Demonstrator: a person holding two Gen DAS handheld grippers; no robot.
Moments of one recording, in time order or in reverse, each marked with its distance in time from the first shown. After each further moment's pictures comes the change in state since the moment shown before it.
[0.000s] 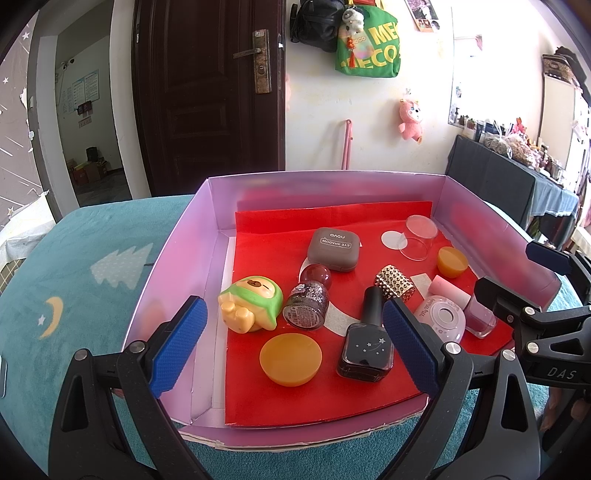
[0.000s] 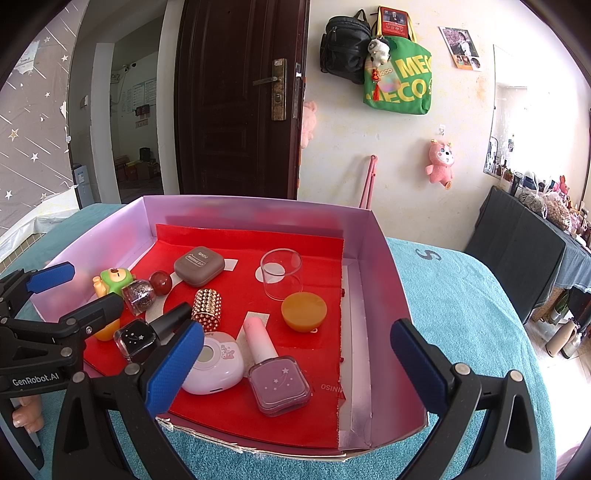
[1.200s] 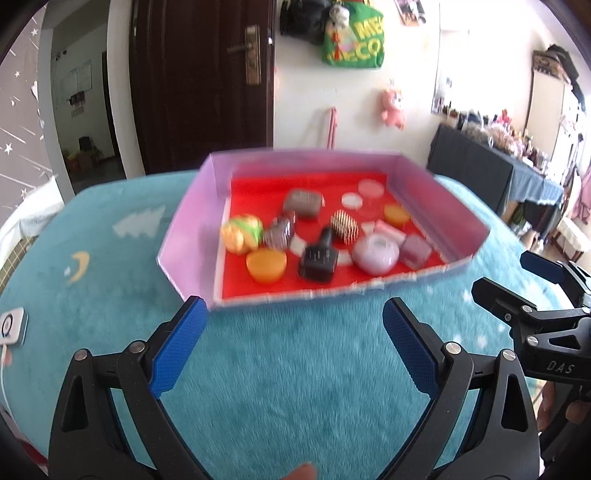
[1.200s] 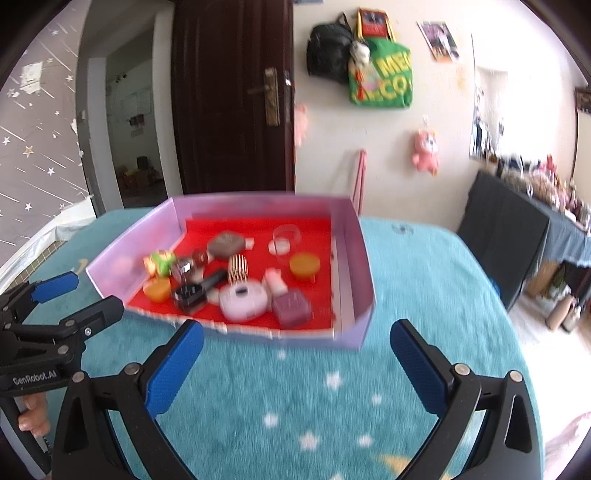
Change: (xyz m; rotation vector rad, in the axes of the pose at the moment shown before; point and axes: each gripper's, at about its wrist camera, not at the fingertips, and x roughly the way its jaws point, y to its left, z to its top) left arm -0.086 -0.017 -0.043 0.004 0.079 -0.032; right arm -0.088 0.006 -0.034 0.078 0.034 0.005
